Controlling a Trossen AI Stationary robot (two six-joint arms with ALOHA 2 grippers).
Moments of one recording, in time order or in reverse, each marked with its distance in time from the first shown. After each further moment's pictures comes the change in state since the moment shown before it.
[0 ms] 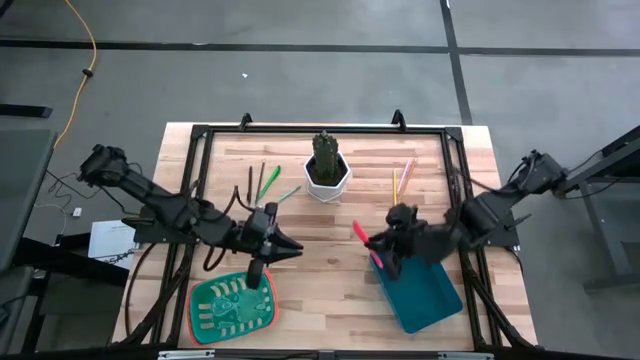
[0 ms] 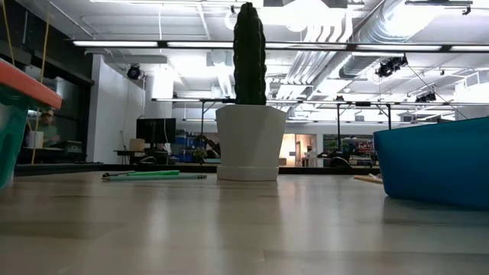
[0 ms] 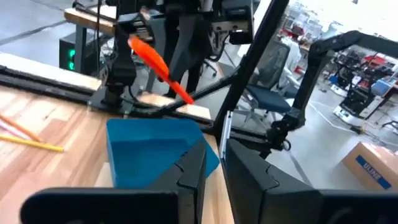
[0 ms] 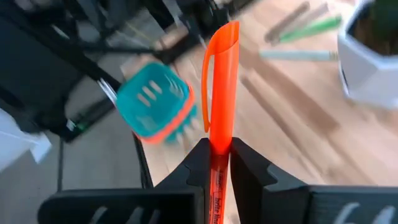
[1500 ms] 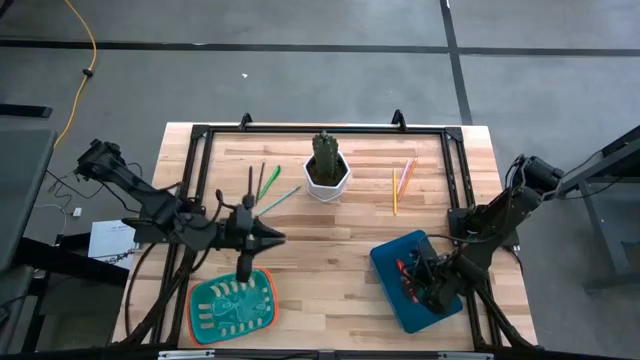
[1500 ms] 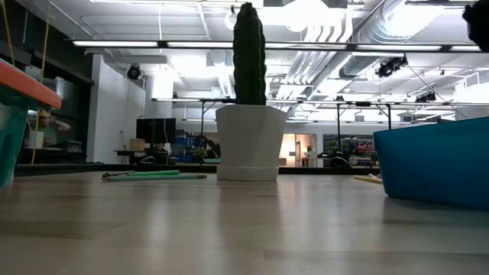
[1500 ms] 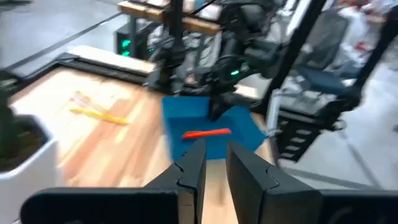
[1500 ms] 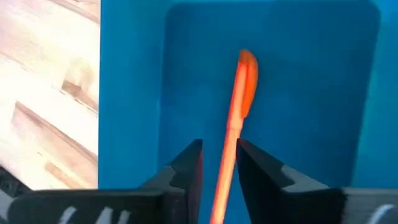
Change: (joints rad) left arm -0.080 -0.119 0.000 -0.313 -0.250 -0.029; right arm 0.275 0.071 -0.523 -0.062 -0.190 0.937
